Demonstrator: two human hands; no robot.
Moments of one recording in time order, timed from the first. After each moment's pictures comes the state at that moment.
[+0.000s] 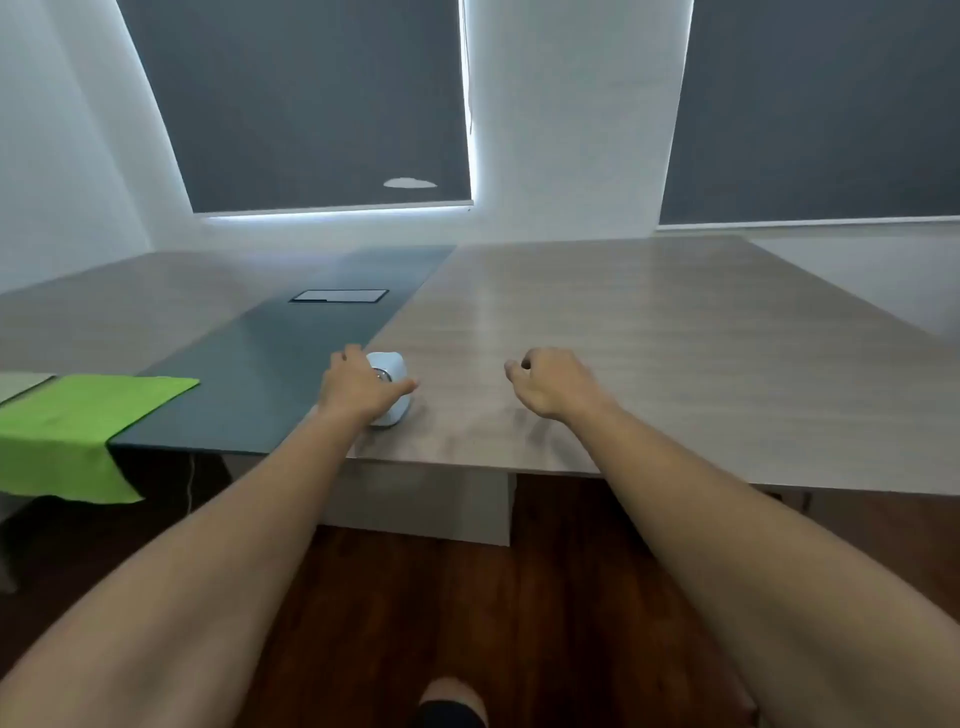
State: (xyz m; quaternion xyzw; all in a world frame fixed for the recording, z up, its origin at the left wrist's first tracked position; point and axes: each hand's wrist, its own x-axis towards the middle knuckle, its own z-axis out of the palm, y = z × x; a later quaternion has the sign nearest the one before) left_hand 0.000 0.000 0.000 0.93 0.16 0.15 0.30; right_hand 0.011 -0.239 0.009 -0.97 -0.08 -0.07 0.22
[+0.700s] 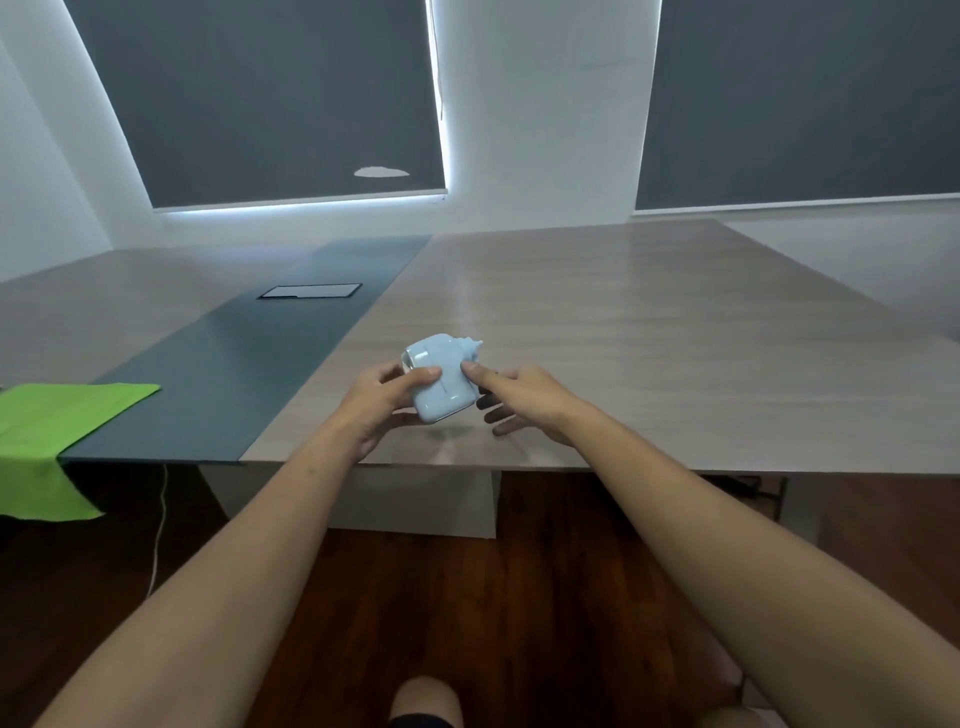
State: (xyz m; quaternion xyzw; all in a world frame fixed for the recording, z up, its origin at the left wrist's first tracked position) left_hand 0.000 -0.037 -0.022 0.71 -0.01 -0.01 0.71; right_hand 0.005 -0.245 -0.013 -0.80 -0.08 0.12 0.59
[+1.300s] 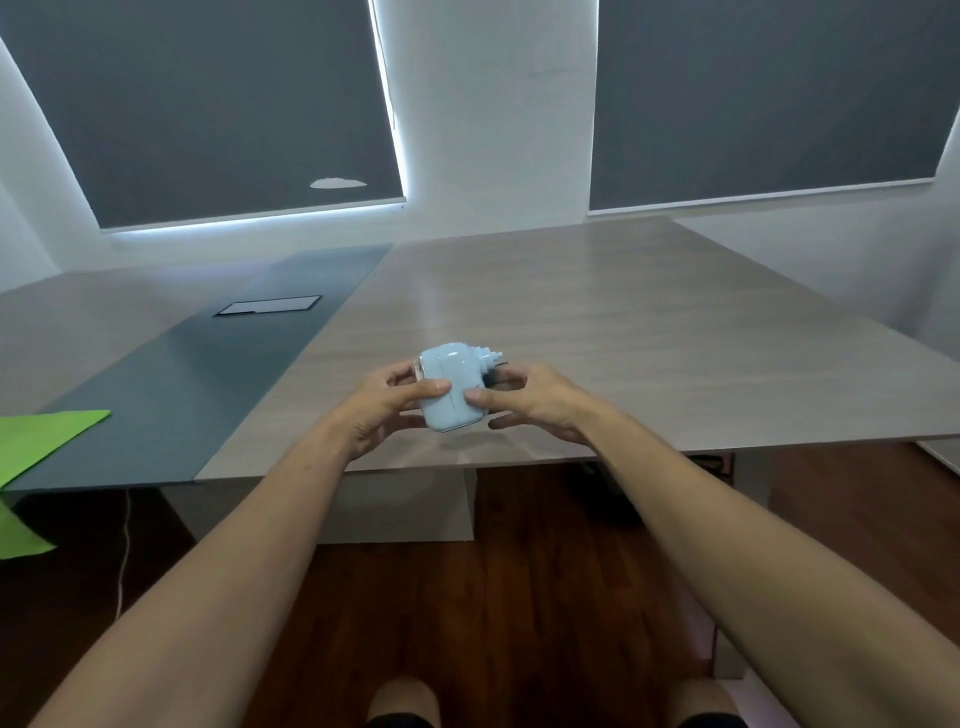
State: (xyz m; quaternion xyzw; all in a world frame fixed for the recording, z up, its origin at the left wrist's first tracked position) left_hand -0.002 -0.088 -0.013 0.72 -0.11 -0.11 0.67; right_hand -0.009 -0.315 -0.021 -0.74 -0.14 0.12 0.65
